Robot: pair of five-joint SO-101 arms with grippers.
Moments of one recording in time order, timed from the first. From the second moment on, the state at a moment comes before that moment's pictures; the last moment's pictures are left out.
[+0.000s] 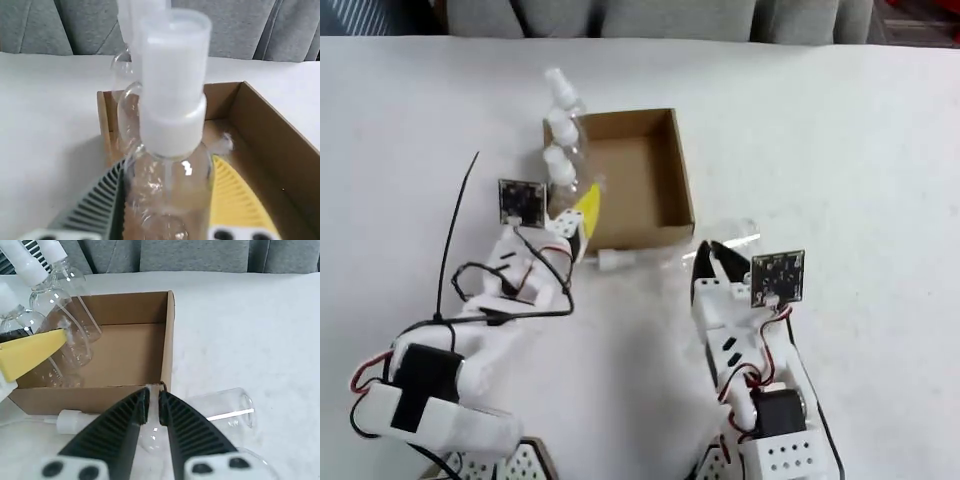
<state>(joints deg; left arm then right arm) 7.0 -0.6 71.7 -43.7 9.3 -12.3 -102.5 96.4 35.4 -3.2</state>
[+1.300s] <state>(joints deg) 5.1 -0.4 72.0 -47.4 9.4 -12.3 -102.5 96.4 35.4 -3.2</state>
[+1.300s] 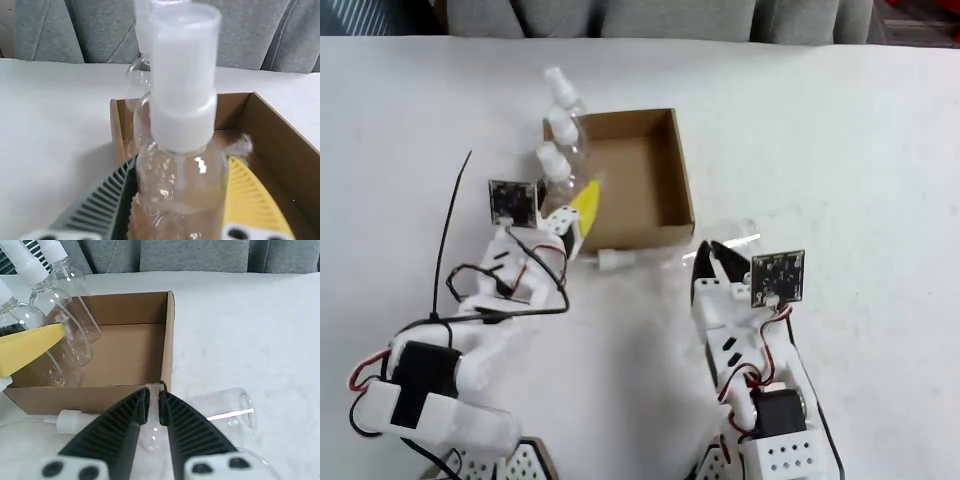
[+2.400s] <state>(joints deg) 5.1 -0.3 75.3 -49.7 9.3 -12.3 -102.5 96.4 35.8 -3.2</state>
